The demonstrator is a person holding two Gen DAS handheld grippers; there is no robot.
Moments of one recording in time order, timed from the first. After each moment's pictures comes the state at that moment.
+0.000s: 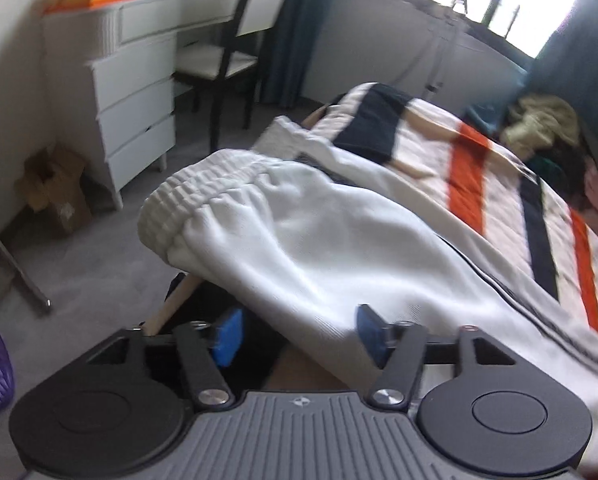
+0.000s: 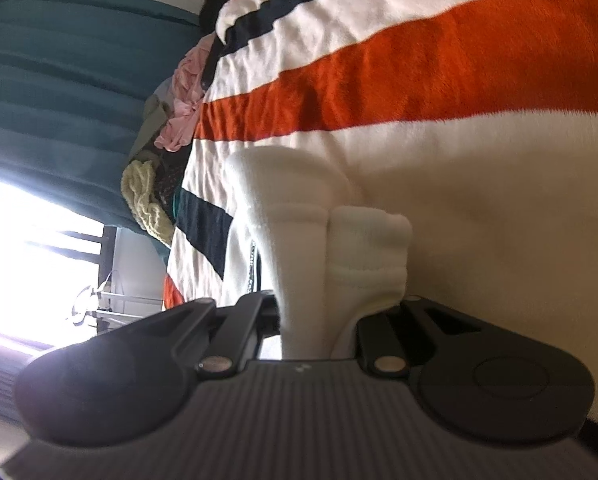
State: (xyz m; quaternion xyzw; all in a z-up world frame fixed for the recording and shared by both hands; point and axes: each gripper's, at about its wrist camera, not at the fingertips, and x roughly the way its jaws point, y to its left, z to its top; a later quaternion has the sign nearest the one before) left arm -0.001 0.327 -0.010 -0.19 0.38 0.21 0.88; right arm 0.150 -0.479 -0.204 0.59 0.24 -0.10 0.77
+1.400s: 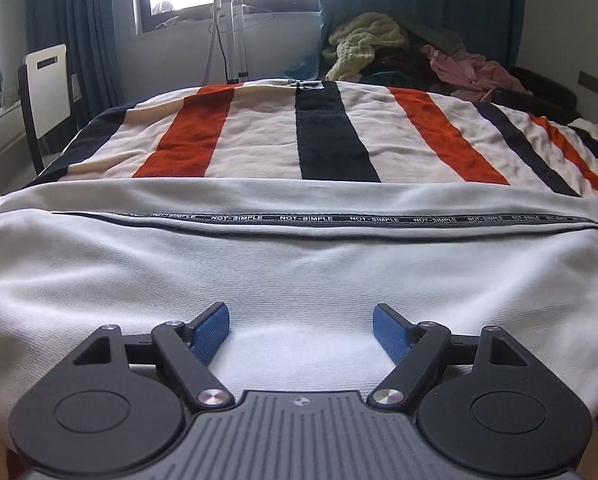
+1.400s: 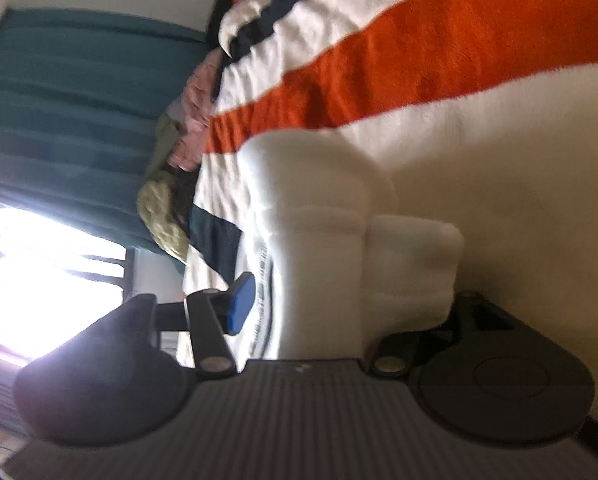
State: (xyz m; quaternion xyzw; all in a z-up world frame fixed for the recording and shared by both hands) left arm 0.118 0.062 -0.115 0.00 0.36 0.04 0.93; right arm 0.174 -0.478 -0.227 0.64 0.17 -0.08 0.75
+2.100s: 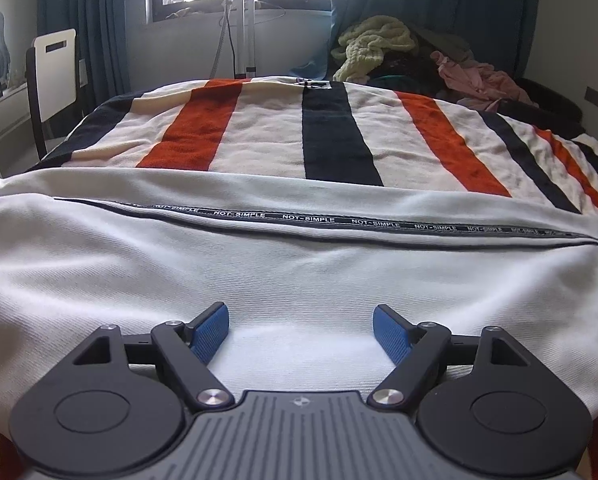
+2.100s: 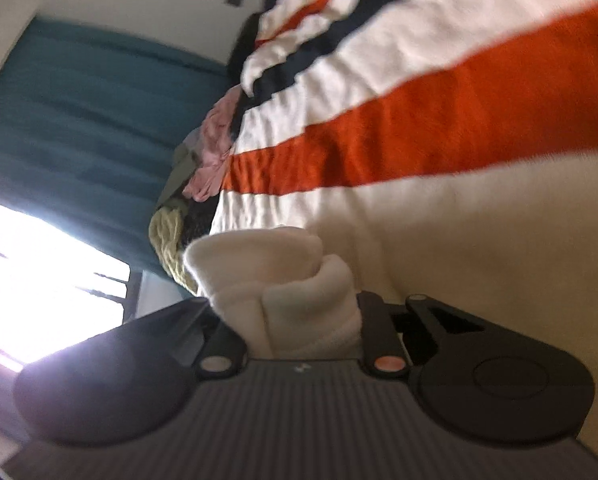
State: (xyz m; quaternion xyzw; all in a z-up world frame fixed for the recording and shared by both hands) left arm 0.117 0.066 -0.111 -0.03 0.36 0.05 0.93; right arm 0.156 -0.486 -0.206 0.57 0.16 -0.11 0.80
